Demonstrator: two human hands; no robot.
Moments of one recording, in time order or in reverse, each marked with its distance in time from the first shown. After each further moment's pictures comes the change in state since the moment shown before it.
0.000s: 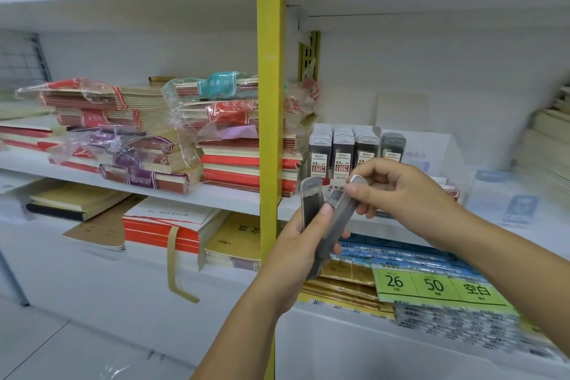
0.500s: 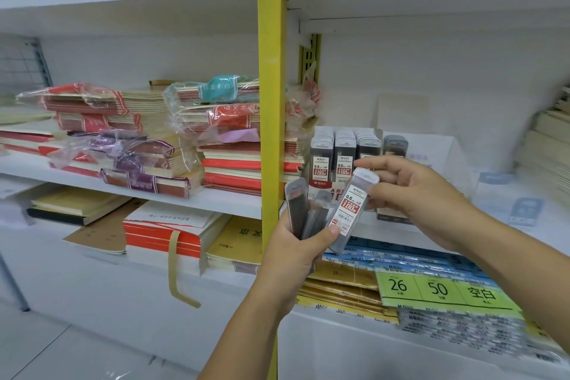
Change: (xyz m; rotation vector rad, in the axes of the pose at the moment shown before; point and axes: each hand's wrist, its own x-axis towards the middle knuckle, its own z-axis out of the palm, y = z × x) left_hand 0.003 -0.007 -0.006 0.010 0.196 0.019; right_hand 0.004 0.005 -0.008 0.177 0.007 0.111
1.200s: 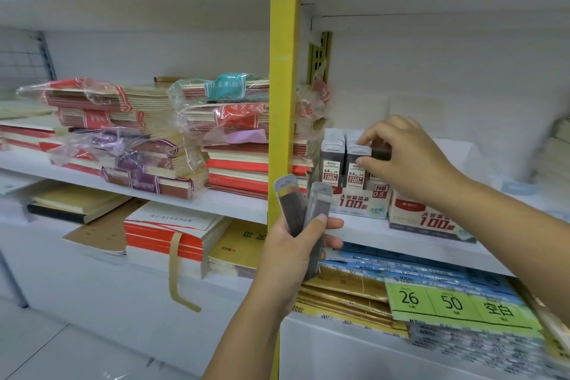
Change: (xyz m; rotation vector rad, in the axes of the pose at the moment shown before) left_hand 0.013 0.005 -0.009 -0.031 0.013 0.068; right_hand 0.063 -0.016 -0.006 -0.990 0.265 -0.308
